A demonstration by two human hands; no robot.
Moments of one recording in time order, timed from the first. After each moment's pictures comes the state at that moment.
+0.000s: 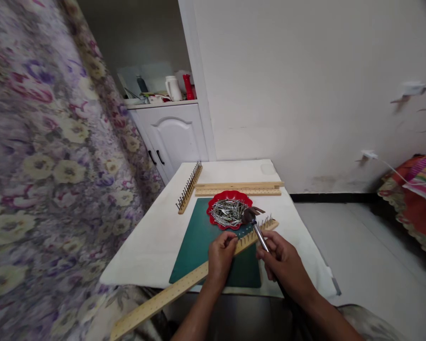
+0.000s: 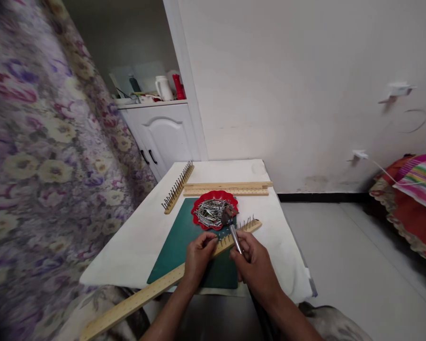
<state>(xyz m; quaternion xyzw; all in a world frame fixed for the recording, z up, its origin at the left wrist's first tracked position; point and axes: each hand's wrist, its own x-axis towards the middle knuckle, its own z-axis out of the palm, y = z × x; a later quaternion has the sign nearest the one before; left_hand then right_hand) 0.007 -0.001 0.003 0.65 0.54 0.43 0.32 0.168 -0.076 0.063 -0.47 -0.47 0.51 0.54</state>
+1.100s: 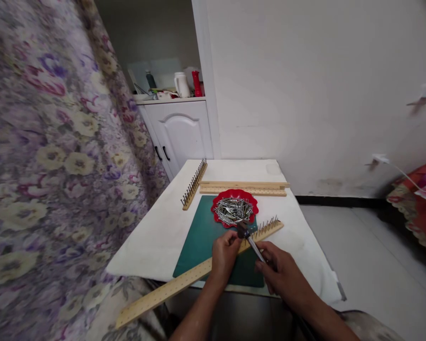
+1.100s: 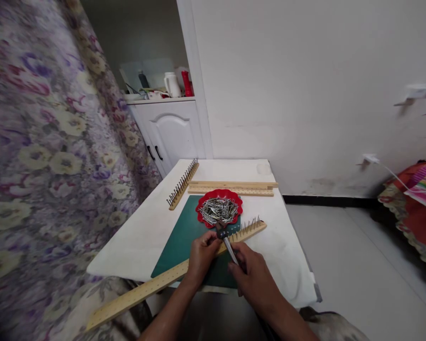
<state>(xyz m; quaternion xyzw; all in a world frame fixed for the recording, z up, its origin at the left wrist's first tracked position) 0.007 0.000 -0.005 0.66 0.54 0.42 0.32 0.162 -0.082 0.055 -0.50 -0.57 0.49 0.43</state>
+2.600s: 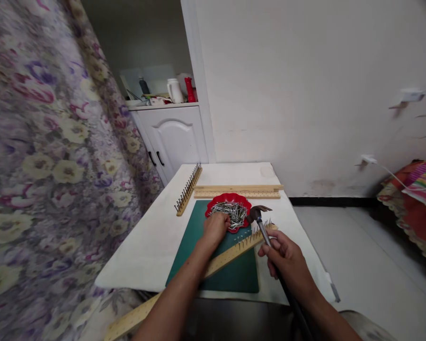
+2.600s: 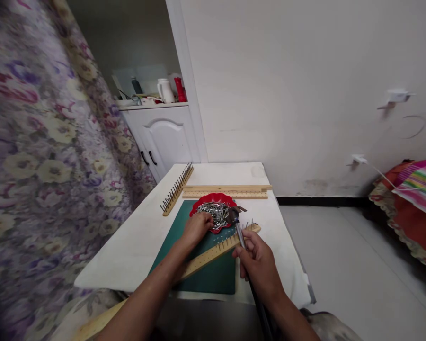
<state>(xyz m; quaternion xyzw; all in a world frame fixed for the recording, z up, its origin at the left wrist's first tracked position) 0.003 0.084 0.040 0.79 0.56 0.18 0.14 0.182 -0.068 0.065 -0.48 -0.45 0.50 0.56</state>
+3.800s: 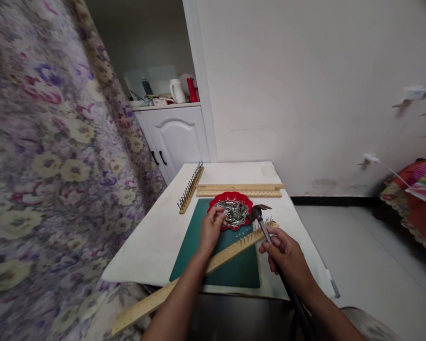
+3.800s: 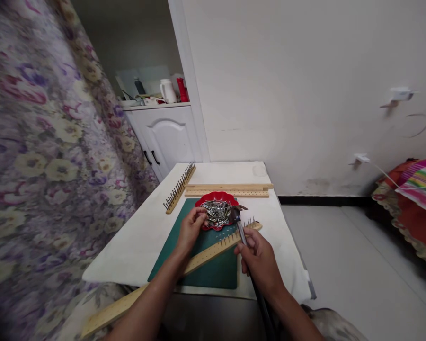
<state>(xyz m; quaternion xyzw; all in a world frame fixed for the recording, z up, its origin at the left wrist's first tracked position) -0.008 0.059 0.036 0.62 0.47 0.49 0.40 0.181 -0.068 0.065 -0.49 -0.45 0.50 0.56</state>
